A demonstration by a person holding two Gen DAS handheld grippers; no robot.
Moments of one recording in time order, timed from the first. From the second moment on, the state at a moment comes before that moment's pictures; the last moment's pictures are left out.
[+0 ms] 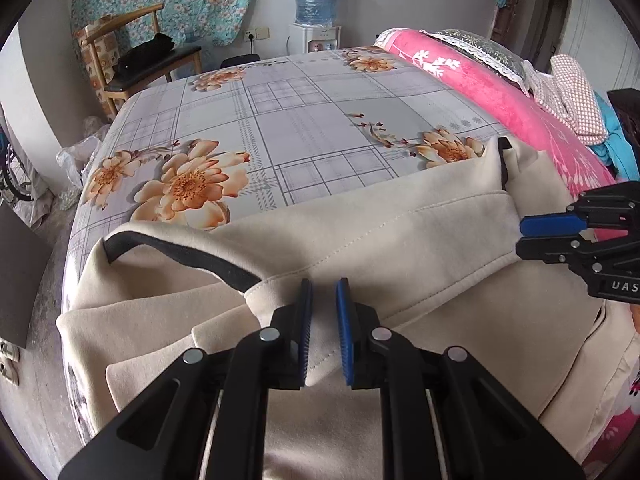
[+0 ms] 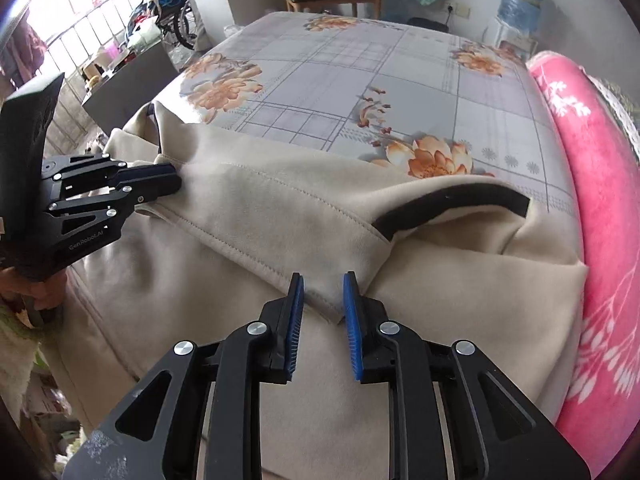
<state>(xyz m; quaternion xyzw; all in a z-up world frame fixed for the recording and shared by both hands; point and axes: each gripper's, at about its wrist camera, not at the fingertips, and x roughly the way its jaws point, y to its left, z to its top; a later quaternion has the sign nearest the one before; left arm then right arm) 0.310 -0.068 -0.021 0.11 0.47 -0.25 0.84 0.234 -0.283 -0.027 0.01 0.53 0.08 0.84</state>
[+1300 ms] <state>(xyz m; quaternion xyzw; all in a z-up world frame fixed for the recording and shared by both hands) 0.153 0.106 -0.020 -0.07 0.42 -0.15 0.89 0.051 -0.226 -0.047 0.07 0.50 0.12 0.86</state>
